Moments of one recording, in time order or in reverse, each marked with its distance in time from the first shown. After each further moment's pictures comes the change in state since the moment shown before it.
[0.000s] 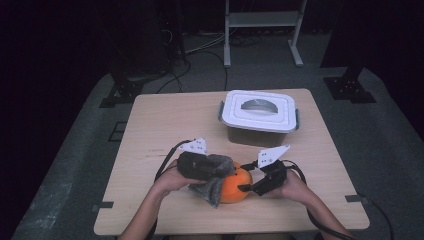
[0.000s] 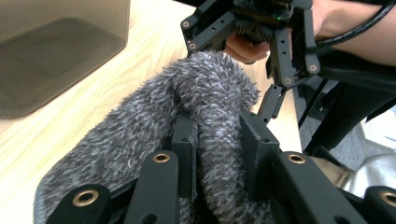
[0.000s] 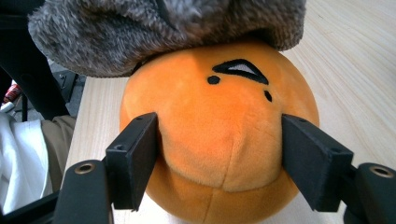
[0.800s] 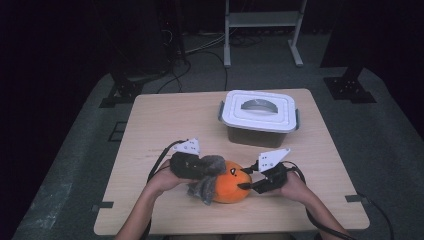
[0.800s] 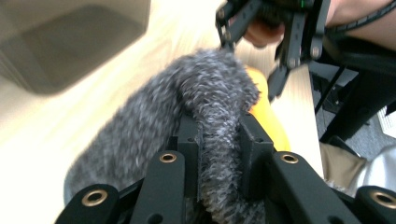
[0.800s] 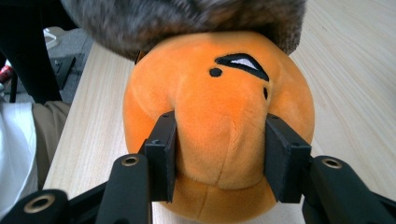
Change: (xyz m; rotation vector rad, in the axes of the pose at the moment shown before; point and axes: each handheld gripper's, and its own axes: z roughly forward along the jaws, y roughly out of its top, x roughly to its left) left arm 0.006 -0.004 -0.018 0.013 0.059 0.010; right arm 0.002 -0.005 0.000 -0.006 -0.002 -0.112
